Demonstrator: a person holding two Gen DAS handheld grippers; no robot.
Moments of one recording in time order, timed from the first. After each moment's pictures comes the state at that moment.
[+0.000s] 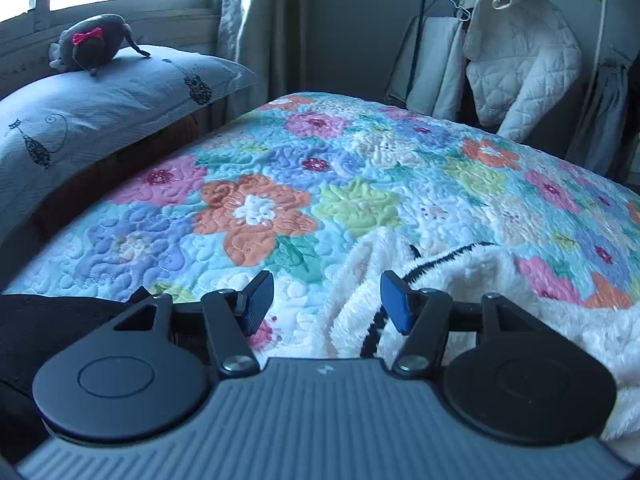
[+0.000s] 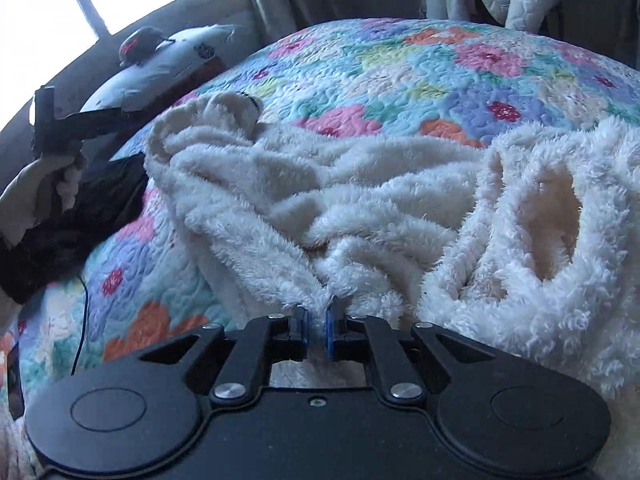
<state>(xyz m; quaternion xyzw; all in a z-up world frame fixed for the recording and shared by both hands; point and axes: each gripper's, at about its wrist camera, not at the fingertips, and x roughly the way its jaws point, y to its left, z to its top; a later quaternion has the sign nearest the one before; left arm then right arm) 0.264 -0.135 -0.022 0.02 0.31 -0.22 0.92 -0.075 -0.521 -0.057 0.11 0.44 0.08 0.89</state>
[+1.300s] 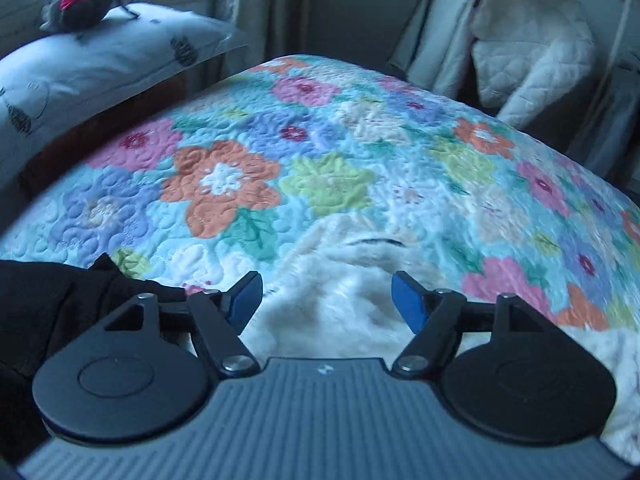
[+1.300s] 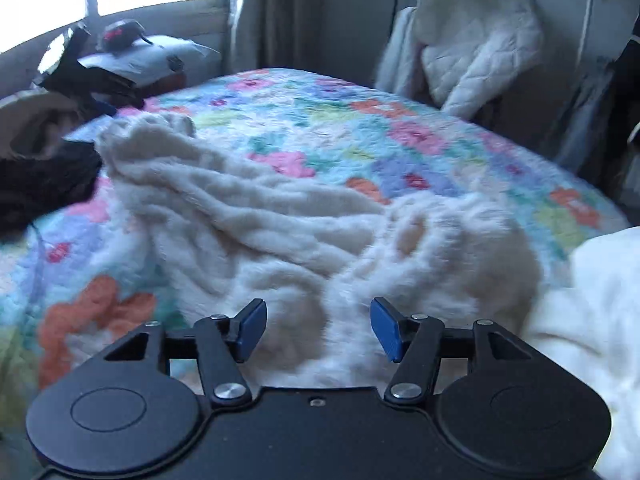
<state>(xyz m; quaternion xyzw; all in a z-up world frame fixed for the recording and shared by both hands) 0.243 -0.186 0.010 0.00 0.38 -0.23 0.90 -0.150 -0.491 -0.011 -0.06 0.38 -0.10 0.92</state>
